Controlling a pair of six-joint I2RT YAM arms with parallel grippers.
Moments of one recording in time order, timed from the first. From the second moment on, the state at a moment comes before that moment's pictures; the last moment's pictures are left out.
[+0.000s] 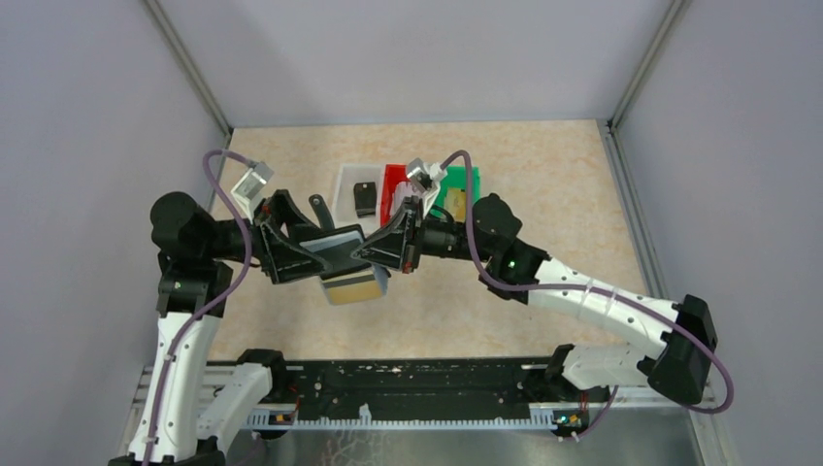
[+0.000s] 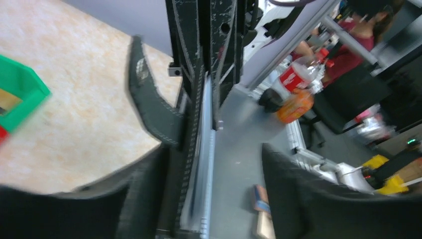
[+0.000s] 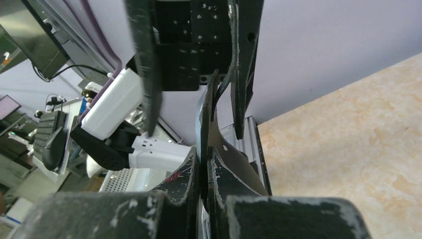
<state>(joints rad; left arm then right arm) -0.09 0.77 1.00 -0.08 1.41 -0.66 1.01 1.19 1.02 0.41 -0.49 0.64</state>
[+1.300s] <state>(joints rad) -0.09 0.73 0.87 0.25 1.27 -1.04 0.95 1.32 1.00 0.65 -0.59 0.88</state>
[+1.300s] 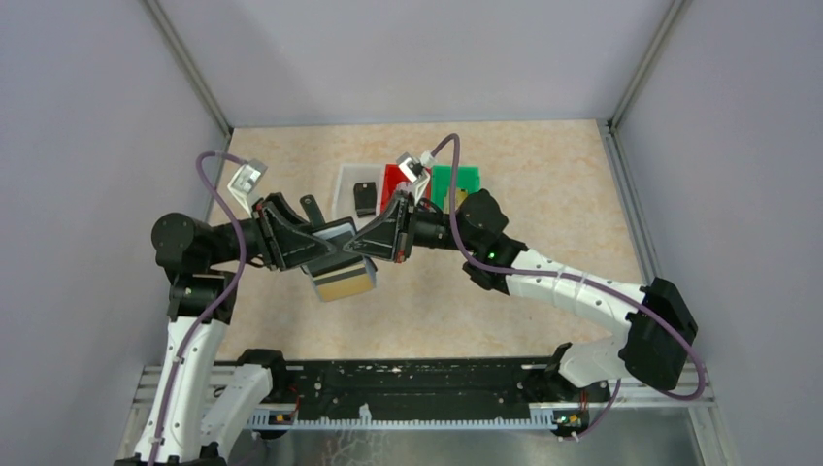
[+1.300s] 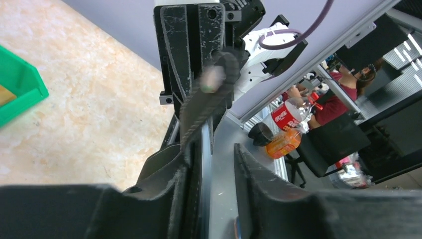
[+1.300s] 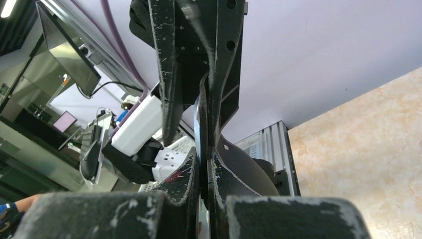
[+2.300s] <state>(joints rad) -0.09 0.79 0.95 -0.07 1.18 -0.80 0.95 1.18 0.97 0.51 -0.37 0.82</state>
